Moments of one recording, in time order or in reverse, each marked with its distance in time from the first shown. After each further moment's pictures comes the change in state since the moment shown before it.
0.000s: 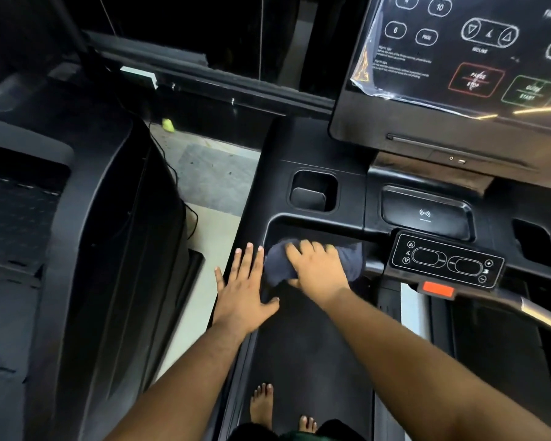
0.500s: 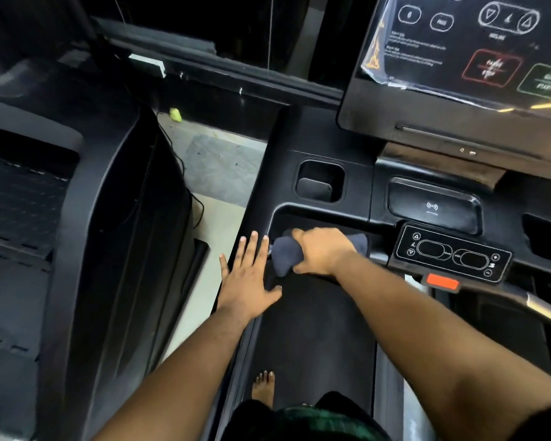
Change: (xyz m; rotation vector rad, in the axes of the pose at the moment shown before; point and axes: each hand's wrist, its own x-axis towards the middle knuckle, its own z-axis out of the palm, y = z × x) left_hand 0.001 0.001 -0.002 0.022 -0.014 -0.011; right_hand 0.031 0.027 -0.025 0.149 -0.223 -0.085
